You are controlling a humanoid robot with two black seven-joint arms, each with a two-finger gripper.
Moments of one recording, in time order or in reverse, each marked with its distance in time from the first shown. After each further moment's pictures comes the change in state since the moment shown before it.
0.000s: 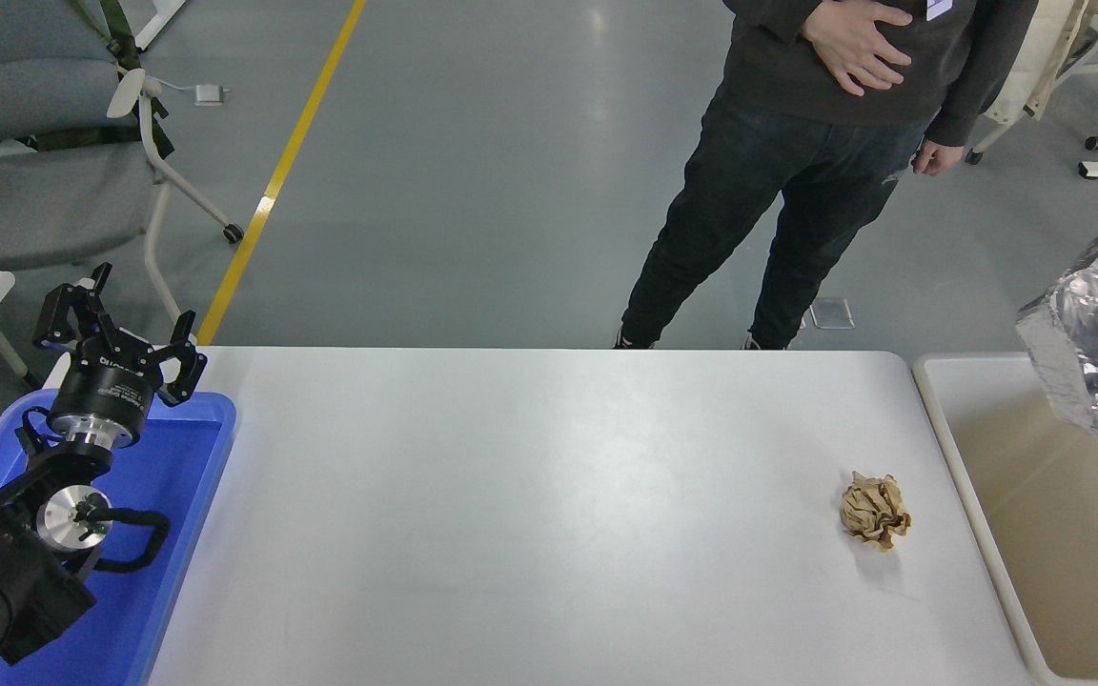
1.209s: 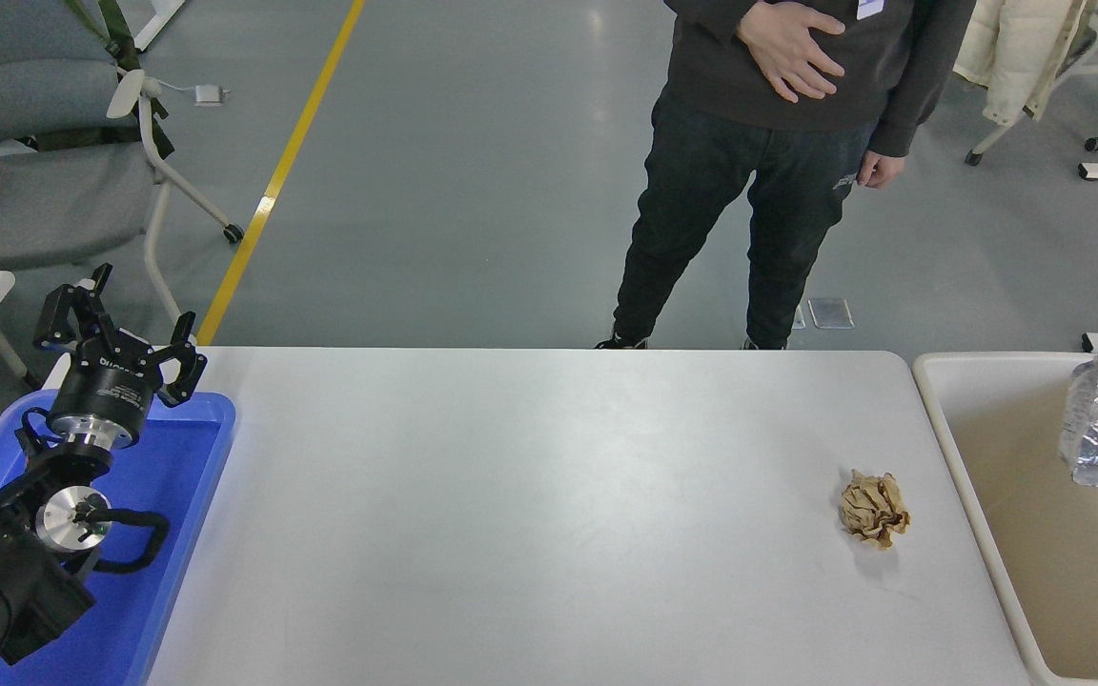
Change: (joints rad) left arm 0.000 0.000 0.000 0.001 0.000 0.000 0.000; right arm -0.135 0.632 -0.005 -0.852 0.248 -0.225 0.019
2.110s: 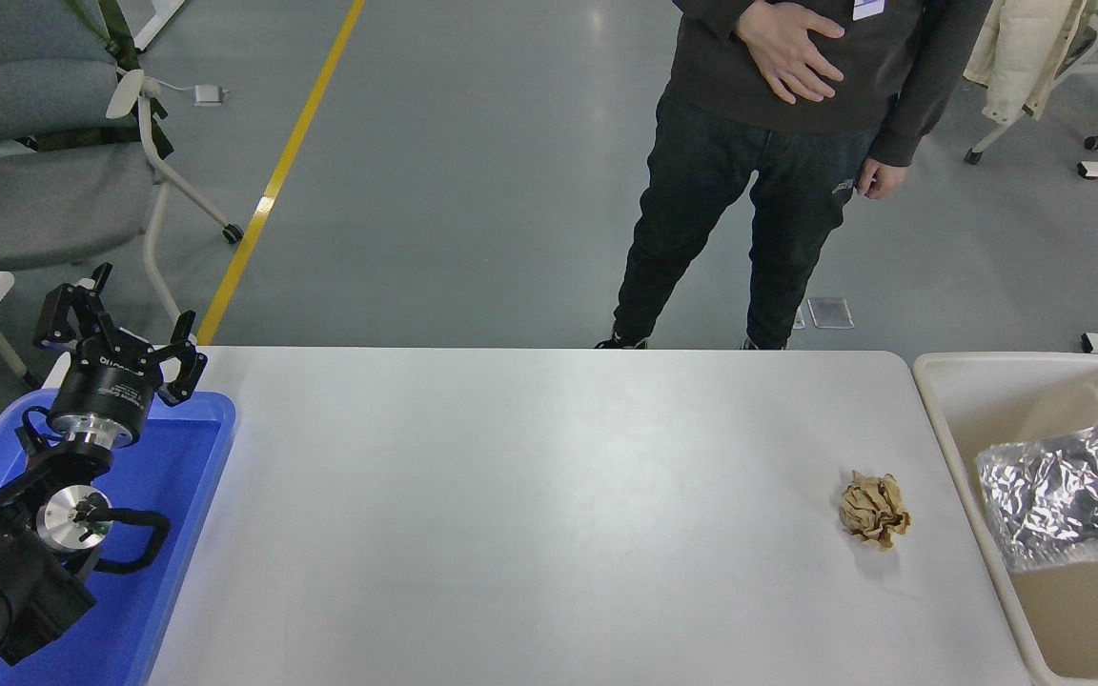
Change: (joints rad) left arm 0.000 0.000 0.000 0.000 0.000 0.000 0.000; right arm -0.056 0.102 -0.047 -0.019 0.009 -0.189 -0.006
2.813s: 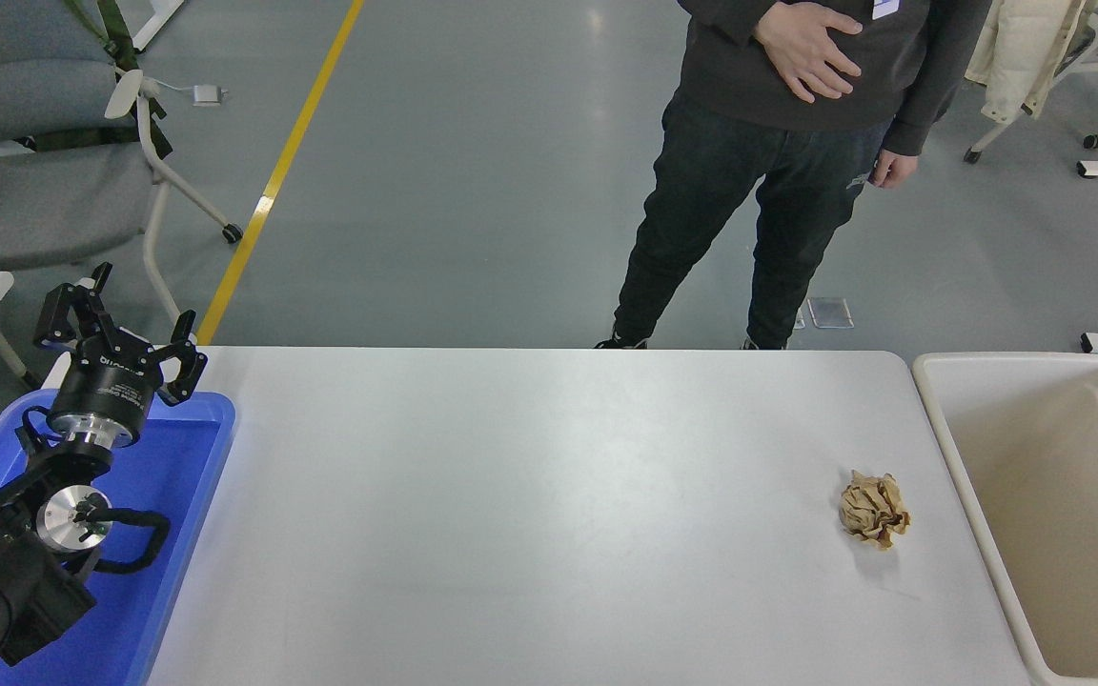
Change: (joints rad) left arm 0.000 0.000 0.000 0.000 0.000 0.000 0.000; right arm 0.099 -0.117 0.063 0.055 0.196 0.014 0.011
